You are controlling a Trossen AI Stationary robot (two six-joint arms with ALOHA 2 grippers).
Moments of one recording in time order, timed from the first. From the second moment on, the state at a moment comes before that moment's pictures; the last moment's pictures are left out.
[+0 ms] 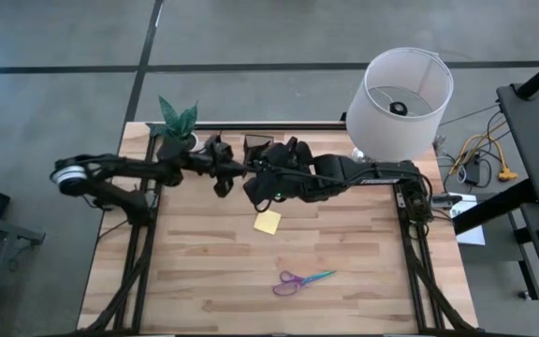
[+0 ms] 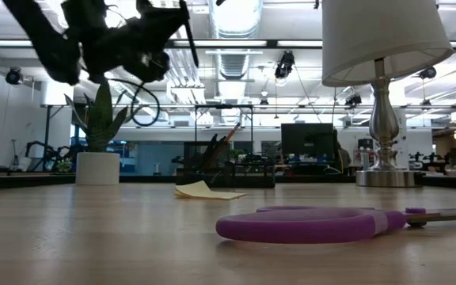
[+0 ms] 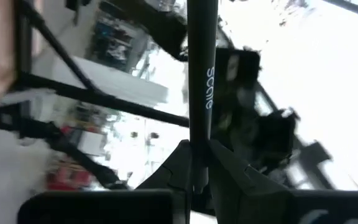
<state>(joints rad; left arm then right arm) 0.46 1.34 0.47 1.33 0.73 -2.21 0.15 2.05 2.35 -1.16 0.74 0.76</state>
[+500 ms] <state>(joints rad) 0.61 1.61 0.58 1.39 0.70 -2.65 0.14 2.05 2.35 -1.16 0.92 0.45</state>
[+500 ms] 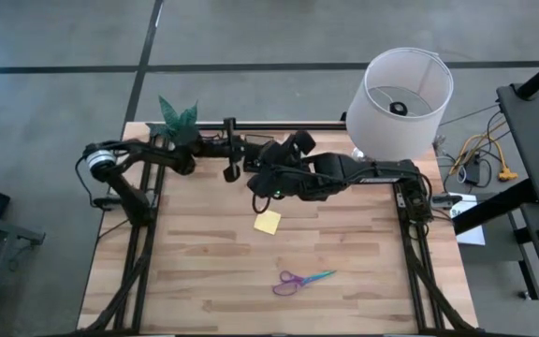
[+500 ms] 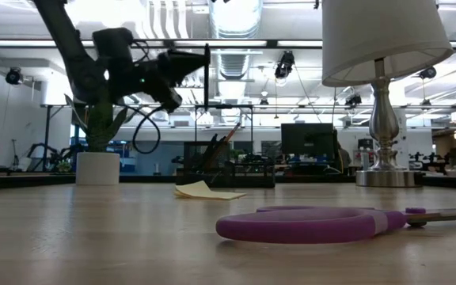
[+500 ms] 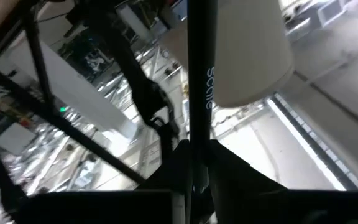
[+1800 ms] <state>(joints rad) 0.62 1.69 0.58 1.29 0.46 -2.82 0.13 2.05 2.35 -1.13 0.97 -0.09</state>
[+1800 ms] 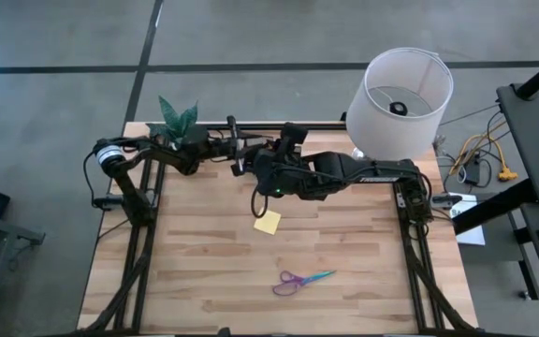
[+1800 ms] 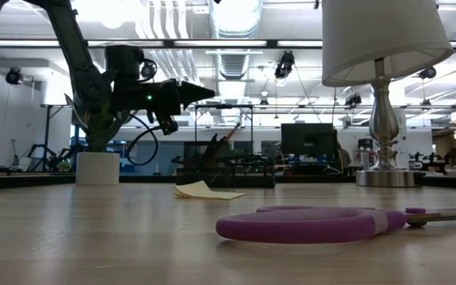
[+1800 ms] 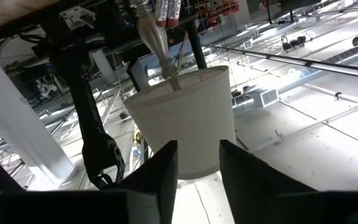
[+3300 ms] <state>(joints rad) 0.53 1.69 0.63 1.20 0.60 -1.53 0.13 2.04 2.35 -1.12 0.97 -0.09</state>
